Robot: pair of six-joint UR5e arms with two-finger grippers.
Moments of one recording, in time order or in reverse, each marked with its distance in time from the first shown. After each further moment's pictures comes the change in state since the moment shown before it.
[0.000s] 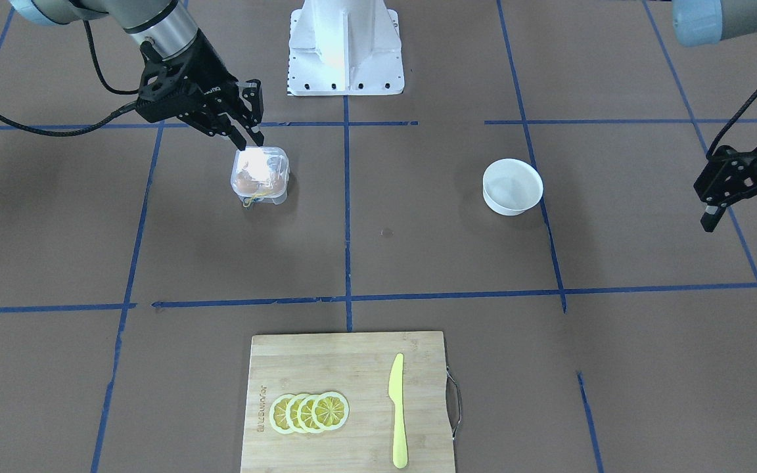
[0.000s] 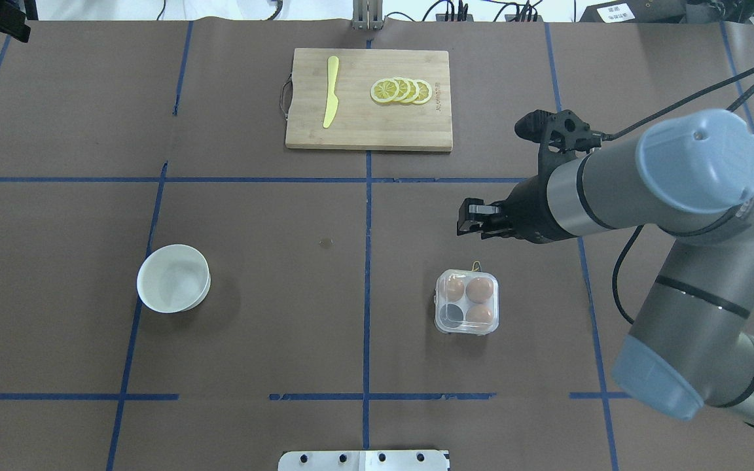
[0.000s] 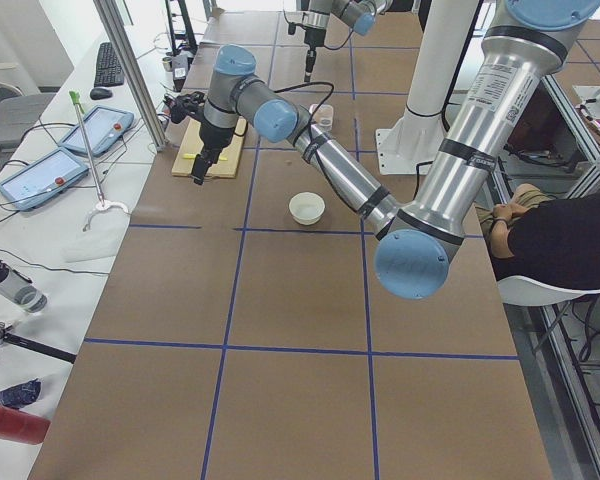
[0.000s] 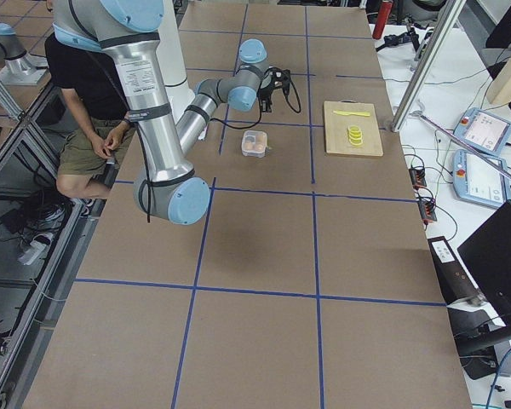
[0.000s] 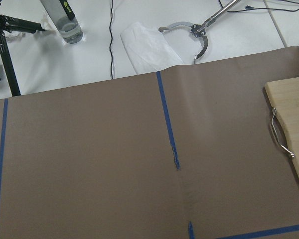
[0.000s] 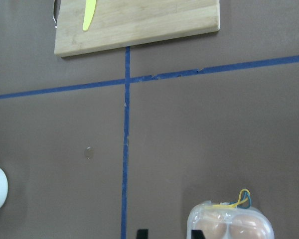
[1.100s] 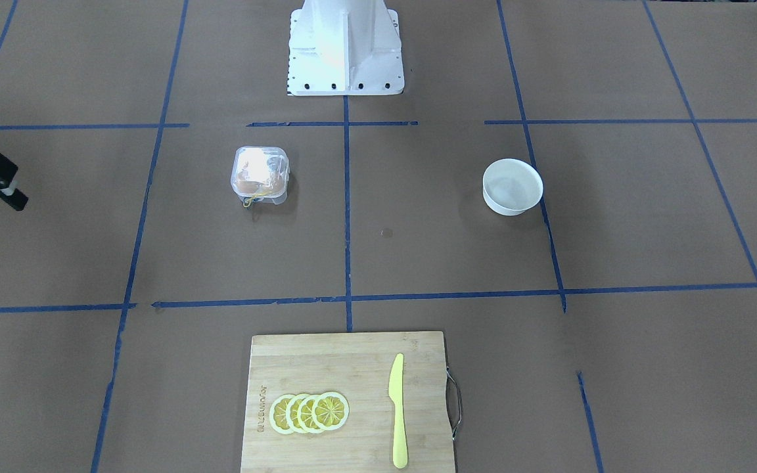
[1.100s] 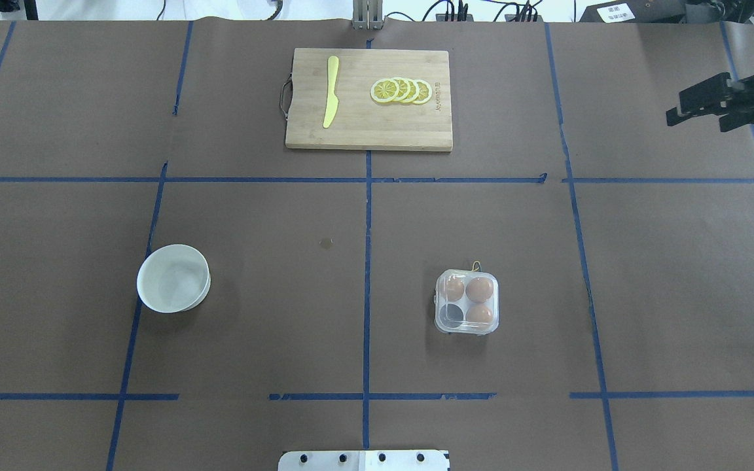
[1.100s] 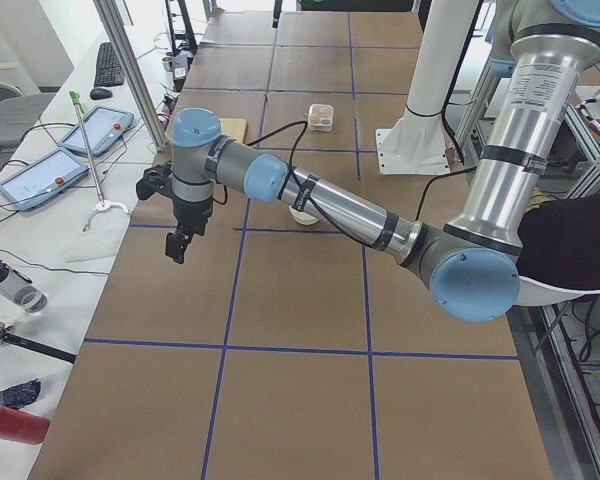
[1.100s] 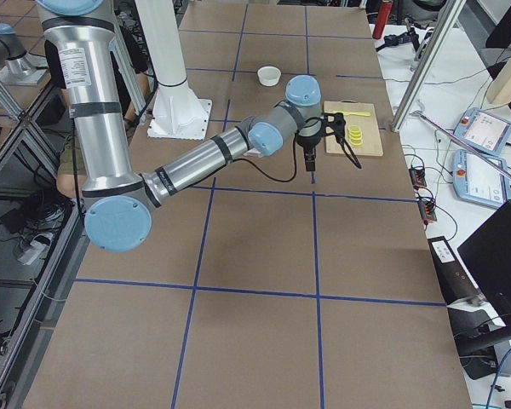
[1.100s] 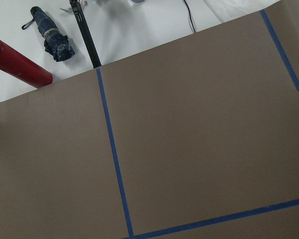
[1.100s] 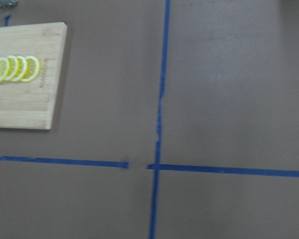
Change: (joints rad) left arm -0.261 0.121 0.201 0.003 -0.144 0.418; right arm 0.572 -0.218 -0.178 -0.056 0.333 -0.677
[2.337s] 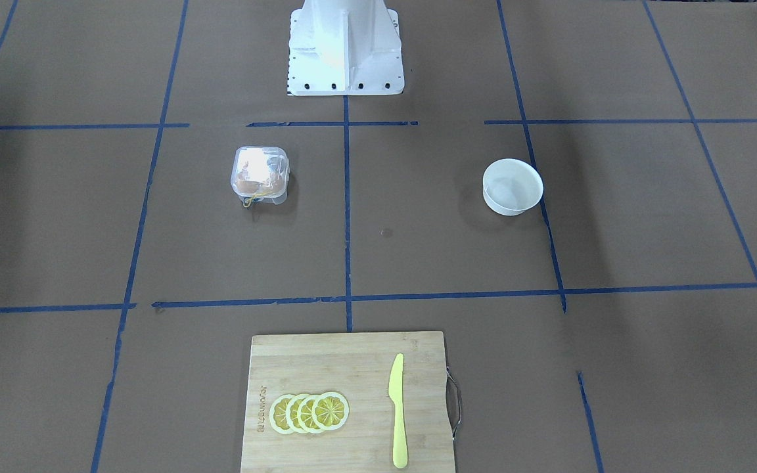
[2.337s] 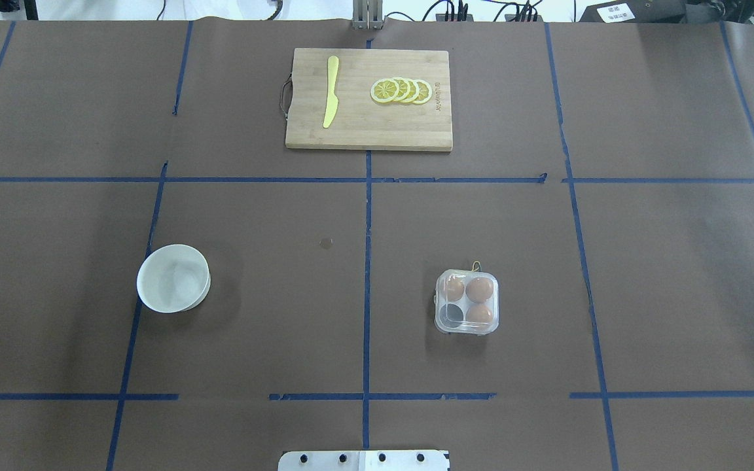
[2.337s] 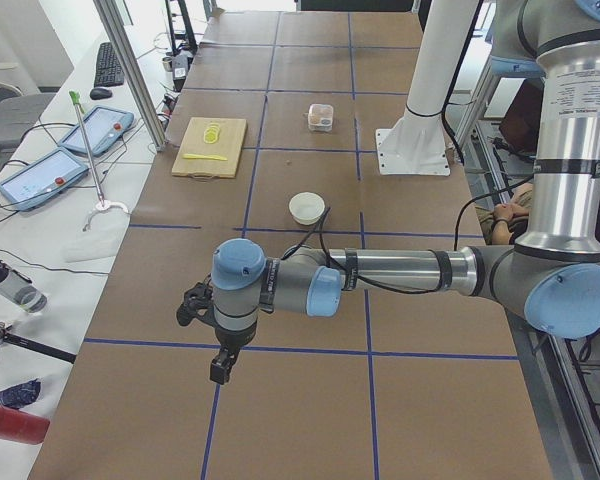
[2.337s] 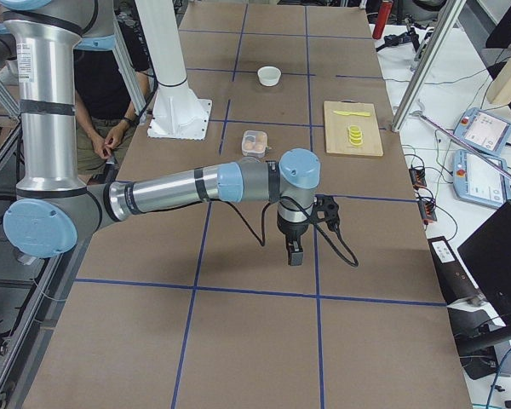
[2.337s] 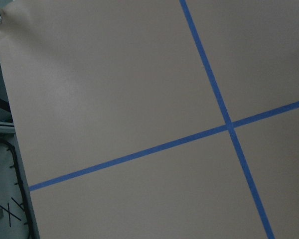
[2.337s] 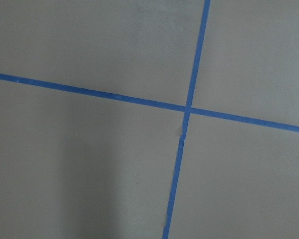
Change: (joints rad) left arm -0.129 0.267 0.148 -0.174 -0.013 0.260; right arm 0.295 -0.169 -0.078 -0.368 -0.038 -0.719
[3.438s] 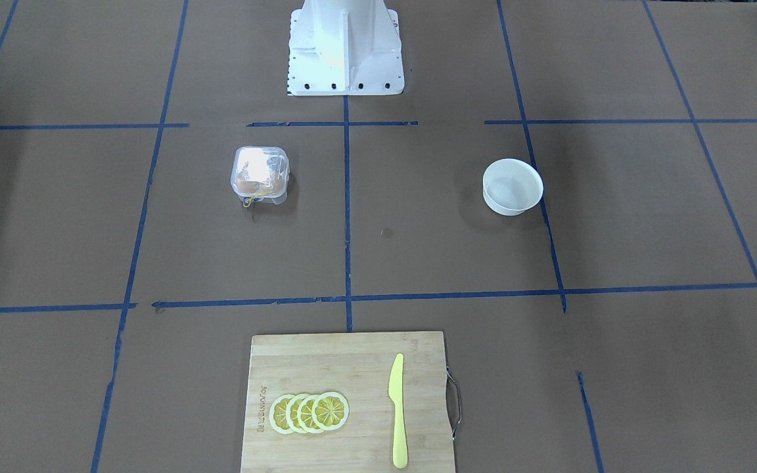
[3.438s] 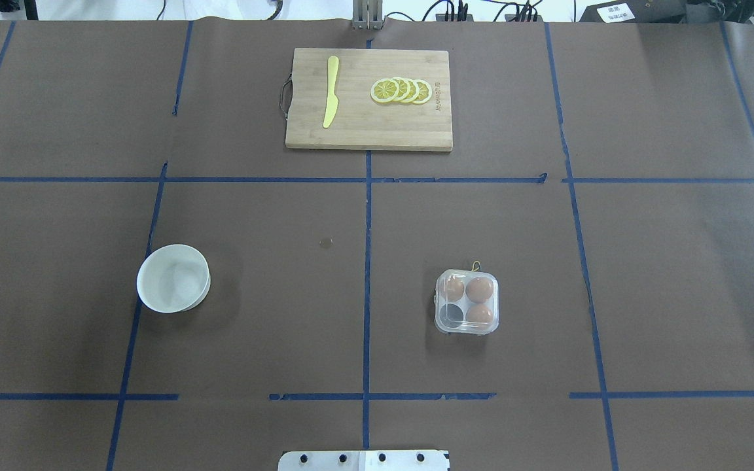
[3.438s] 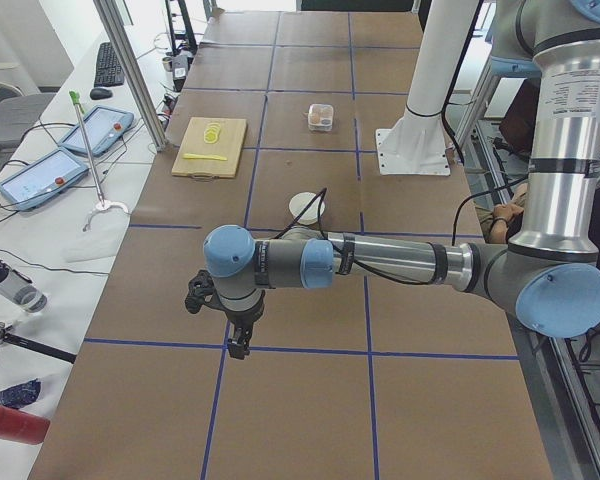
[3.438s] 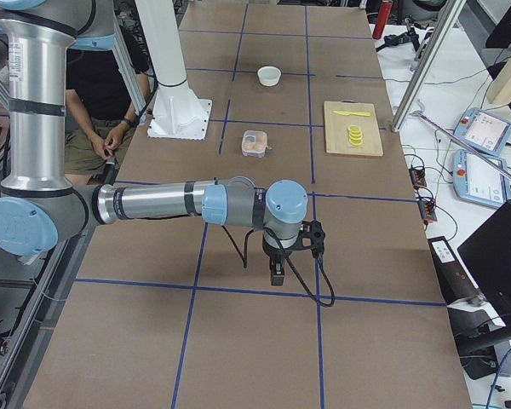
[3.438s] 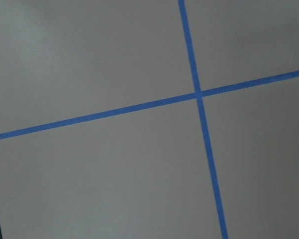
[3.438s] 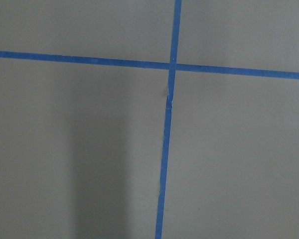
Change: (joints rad) left arm 0.034 -0.030 -0.079 0.248 -0.132 -0.044; right arm 0.050 -0.051 -0.056 0.009 0.080 -0.026
